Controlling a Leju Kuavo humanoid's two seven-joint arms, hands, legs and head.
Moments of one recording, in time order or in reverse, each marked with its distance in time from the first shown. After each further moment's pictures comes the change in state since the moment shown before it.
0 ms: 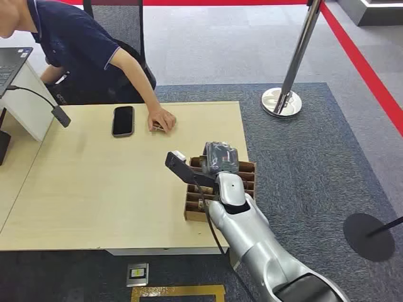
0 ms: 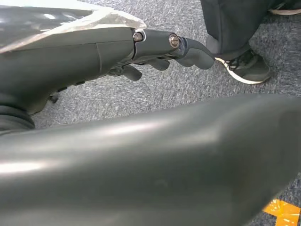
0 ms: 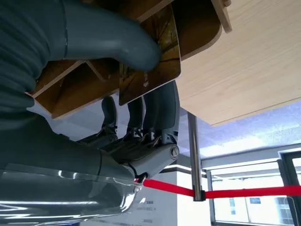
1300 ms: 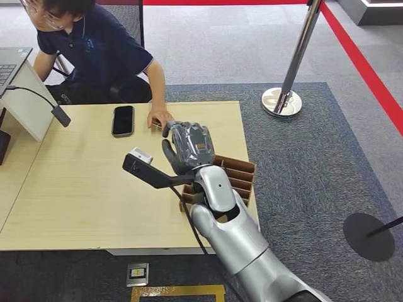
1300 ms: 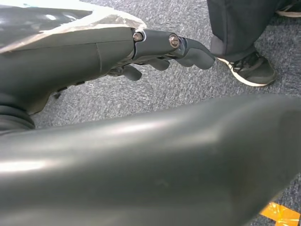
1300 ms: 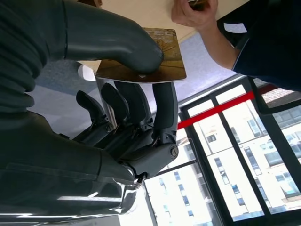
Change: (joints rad) left arm 0.000 0.001 0.006 0.000 0.028 0.013 0.000; right arm 0.080 0.026 0.170 -0.403 -0.067 0.005 -0.183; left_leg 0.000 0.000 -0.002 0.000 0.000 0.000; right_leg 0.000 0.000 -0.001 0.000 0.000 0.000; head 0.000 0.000
